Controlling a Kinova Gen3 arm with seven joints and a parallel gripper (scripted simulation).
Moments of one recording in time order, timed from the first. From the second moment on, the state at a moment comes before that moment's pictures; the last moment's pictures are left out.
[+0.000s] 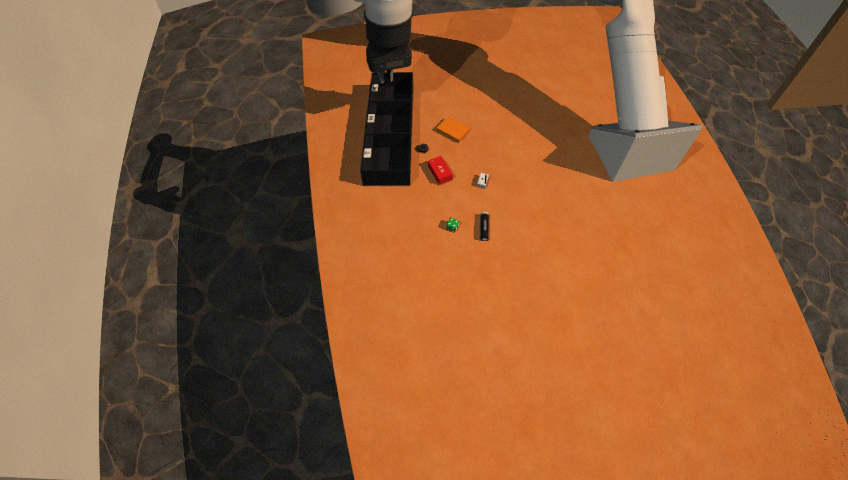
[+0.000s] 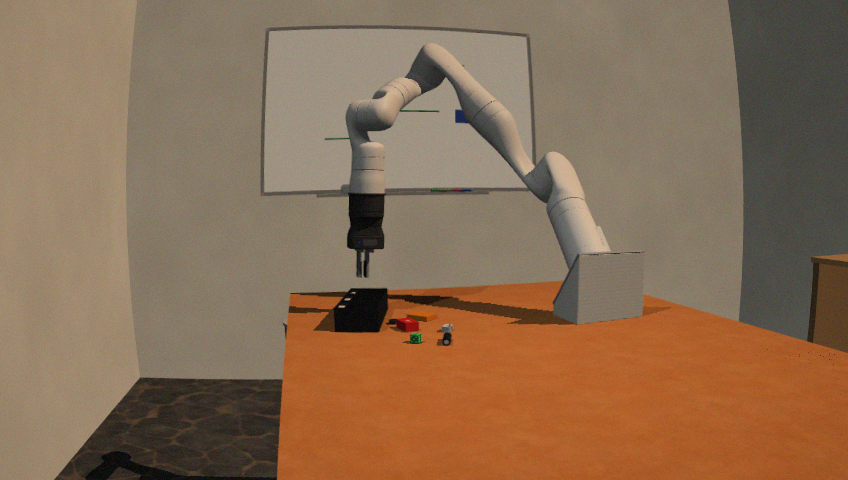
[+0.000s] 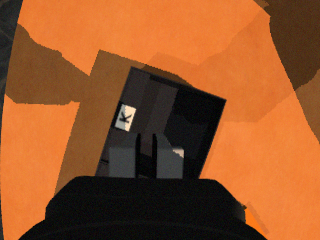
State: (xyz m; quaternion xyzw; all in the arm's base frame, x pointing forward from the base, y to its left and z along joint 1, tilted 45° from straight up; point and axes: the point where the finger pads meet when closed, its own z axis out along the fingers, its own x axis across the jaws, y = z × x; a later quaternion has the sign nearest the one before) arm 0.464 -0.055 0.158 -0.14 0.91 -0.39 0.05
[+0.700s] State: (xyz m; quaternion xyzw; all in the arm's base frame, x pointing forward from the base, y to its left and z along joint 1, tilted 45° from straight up) arm 0.465 -0.056 0.158 -0.53 0.76 -0.37 -0.13
